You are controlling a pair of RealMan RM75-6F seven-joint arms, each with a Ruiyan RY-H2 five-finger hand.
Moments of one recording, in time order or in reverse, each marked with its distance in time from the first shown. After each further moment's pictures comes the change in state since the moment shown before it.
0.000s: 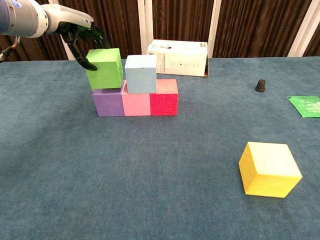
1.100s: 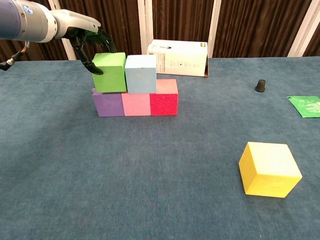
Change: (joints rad) left arm -0.021 -0.041 0.002 0.014 -0.022 0.011 0.029; right arm -0.001 0.003 0.005 0.005 0.003 0.007 0.009
